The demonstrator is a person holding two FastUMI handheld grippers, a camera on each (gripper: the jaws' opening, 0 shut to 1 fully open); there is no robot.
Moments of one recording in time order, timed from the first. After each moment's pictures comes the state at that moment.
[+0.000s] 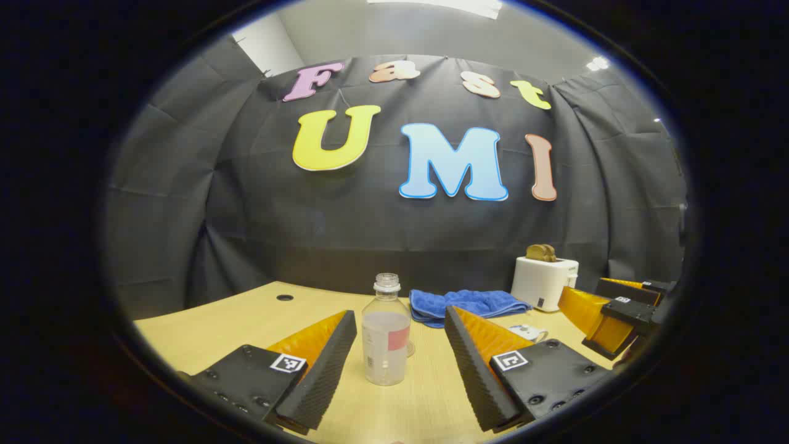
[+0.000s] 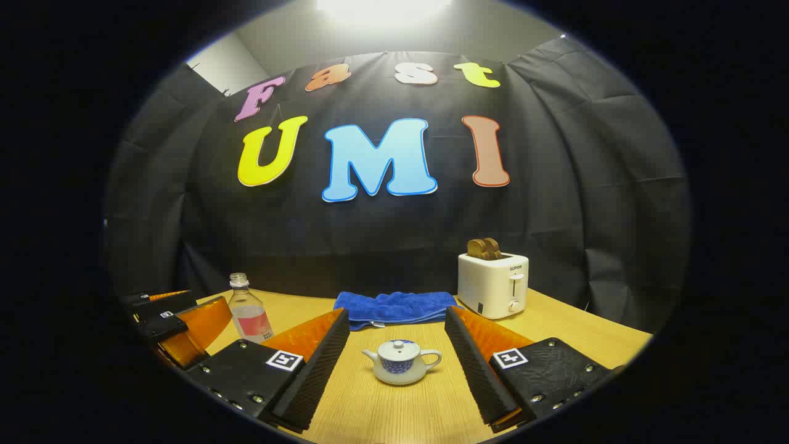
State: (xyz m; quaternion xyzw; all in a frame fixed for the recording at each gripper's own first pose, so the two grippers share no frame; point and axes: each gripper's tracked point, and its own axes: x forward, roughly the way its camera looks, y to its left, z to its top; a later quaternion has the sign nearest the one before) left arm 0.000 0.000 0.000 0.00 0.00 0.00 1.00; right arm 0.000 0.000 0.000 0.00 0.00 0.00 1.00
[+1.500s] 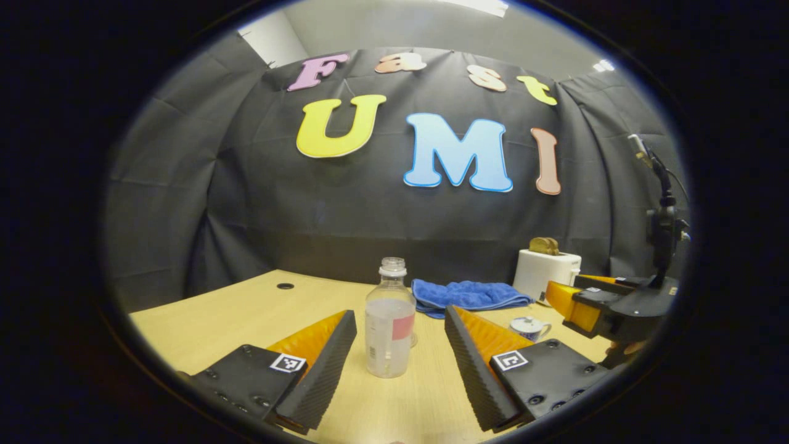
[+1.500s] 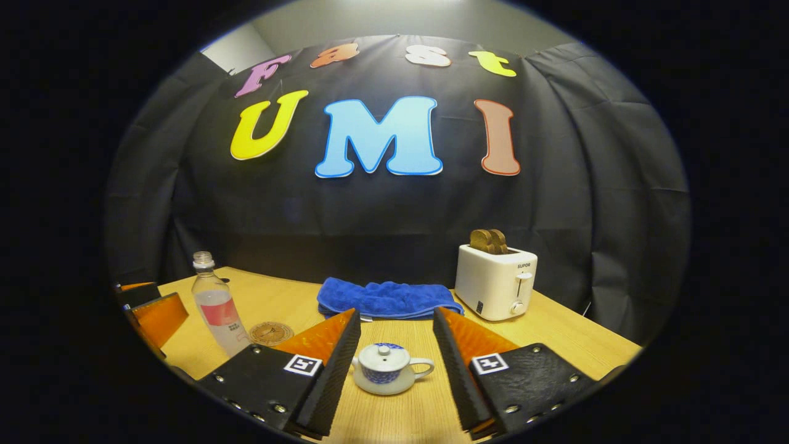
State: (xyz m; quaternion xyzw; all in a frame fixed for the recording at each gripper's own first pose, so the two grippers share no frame) left arm 0.004 0.010 -0.023 -0.01 0.03 0.00 1.00; right arm 0.062 -0.010 -0.027 -0.04 0.05 0.00 1.00
